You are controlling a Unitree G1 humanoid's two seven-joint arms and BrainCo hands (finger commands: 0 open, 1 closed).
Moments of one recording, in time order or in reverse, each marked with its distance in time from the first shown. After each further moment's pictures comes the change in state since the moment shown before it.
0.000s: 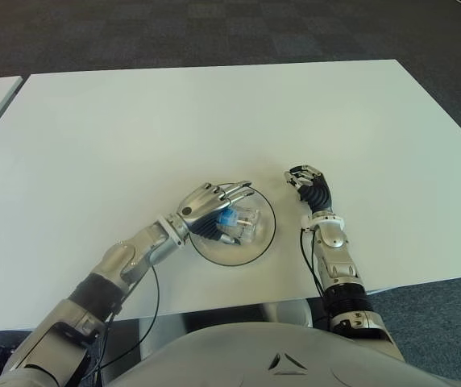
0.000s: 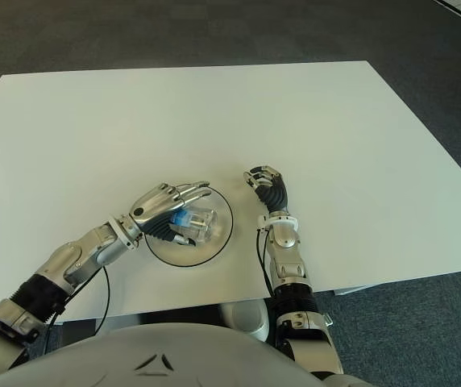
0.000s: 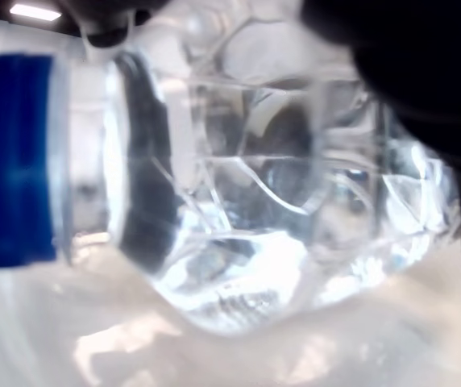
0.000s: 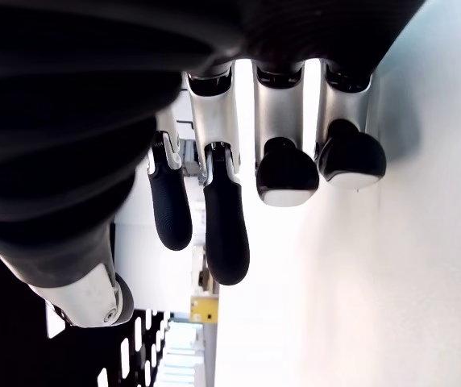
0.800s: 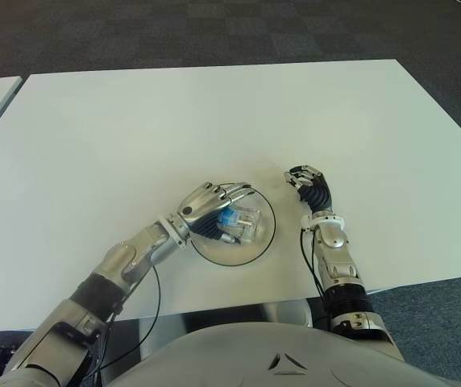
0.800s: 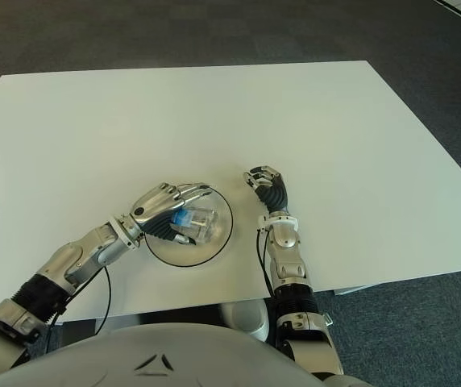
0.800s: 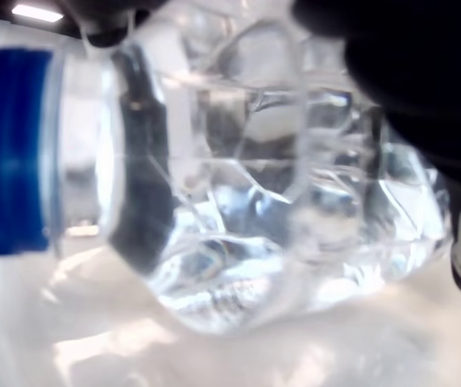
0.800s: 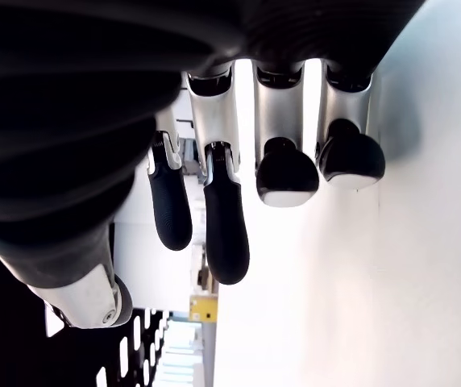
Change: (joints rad) left arm 0.000 -0.009 0.000 0.002 -0.011 -0.001 0.004; right arm 0.003 -0.002 0.002 -0.010 -0.002 0.010 0.001
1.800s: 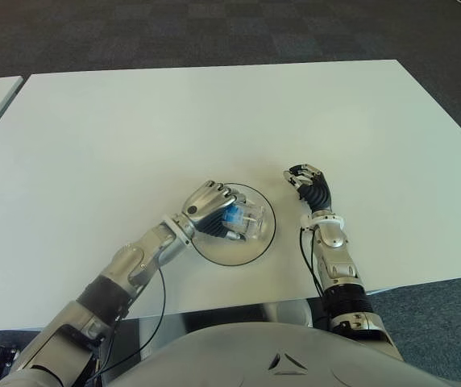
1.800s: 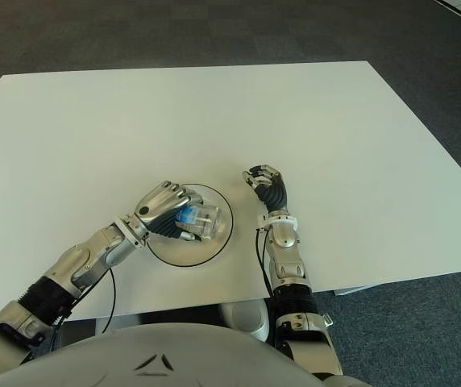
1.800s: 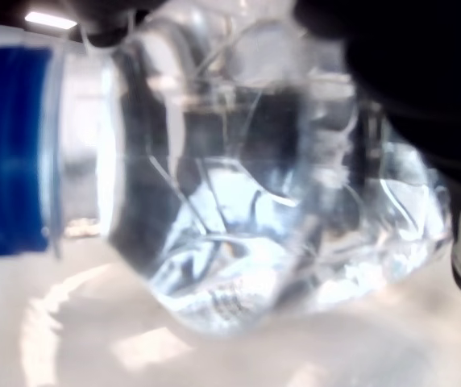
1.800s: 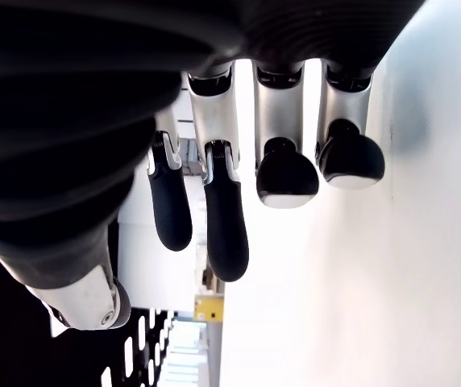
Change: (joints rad) left arm 0.005 -0.015 -0.025 -0.042 -0.012 0.092 -0.008; right arm 0.004 0.005 0.004 -0.018 0.000 0.000 0.000
